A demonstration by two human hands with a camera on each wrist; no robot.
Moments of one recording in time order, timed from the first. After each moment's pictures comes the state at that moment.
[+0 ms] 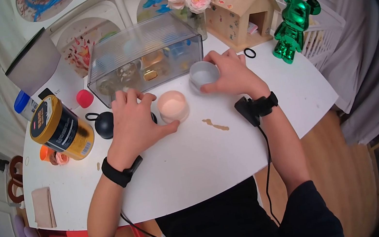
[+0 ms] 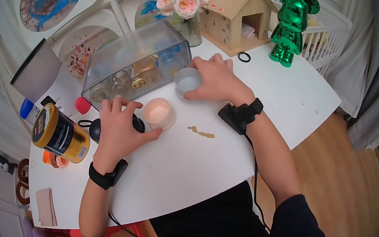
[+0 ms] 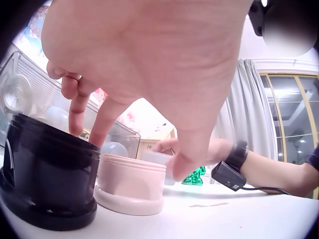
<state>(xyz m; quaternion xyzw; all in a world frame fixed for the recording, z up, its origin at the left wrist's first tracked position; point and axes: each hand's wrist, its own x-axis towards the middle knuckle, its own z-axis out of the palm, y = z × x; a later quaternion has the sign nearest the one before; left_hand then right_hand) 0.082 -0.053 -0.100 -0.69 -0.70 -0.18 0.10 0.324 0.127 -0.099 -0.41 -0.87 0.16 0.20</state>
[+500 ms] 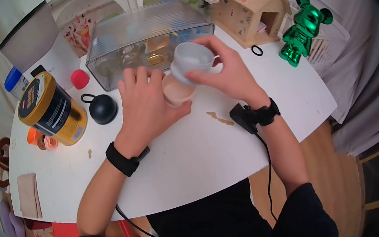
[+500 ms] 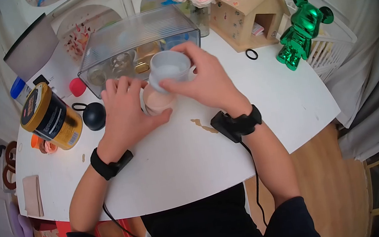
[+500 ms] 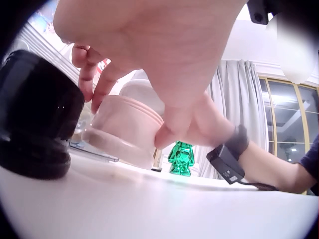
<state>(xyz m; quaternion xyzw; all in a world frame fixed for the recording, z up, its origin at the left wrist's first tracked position) 0.094 -0.038 -0.117 -0.67 -0.66 -0.28 0.15 0.290 0.090 -0.094 -0.24 -0.81 0.35 0.40</state>
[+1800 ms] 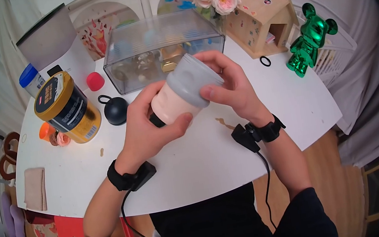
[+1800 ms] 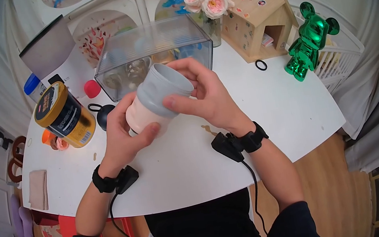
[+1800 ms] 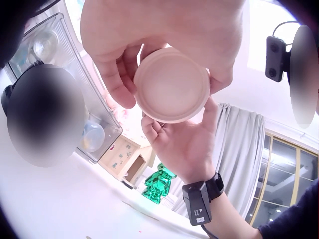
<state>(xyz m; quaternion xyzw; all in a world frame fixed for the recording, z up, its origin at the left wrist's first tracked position) 0.086 -0.082 -0.104 -0.58 -0.48 -0.59 -0.28 0.288 0.062 -0.086 -0.04 -0.68 0.63 0.36</state>
